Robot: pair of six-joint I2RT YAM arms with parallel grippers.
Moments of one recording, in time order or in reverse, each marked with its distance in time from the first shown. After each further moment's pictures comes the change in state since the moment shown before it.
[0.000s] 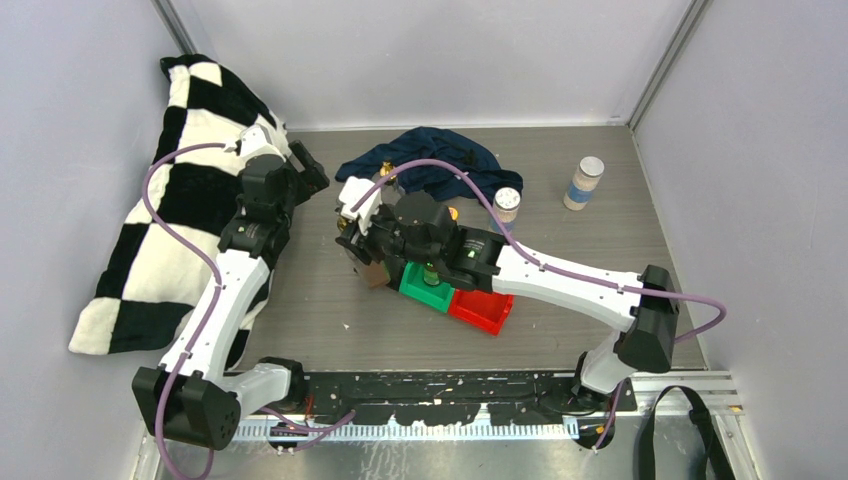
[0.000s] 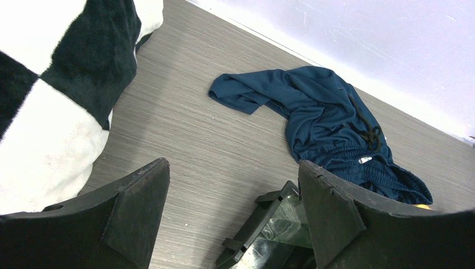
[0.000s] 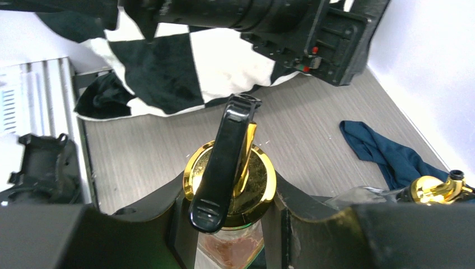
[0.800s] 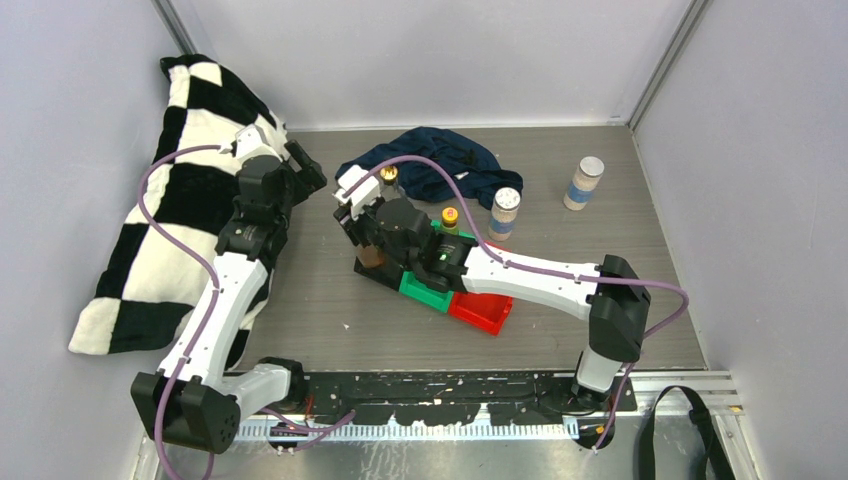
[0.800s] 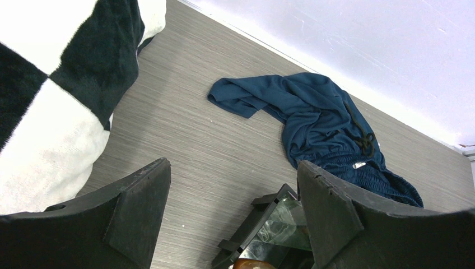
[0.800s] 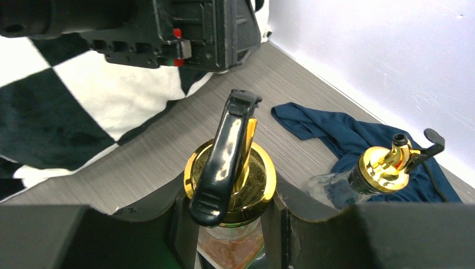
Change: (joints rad) left arm 0.008 -0.018 0.000 -0.003 0.000 -0.019; right arm -0.010 0.155 -0.019 0.251 0.356 0.050
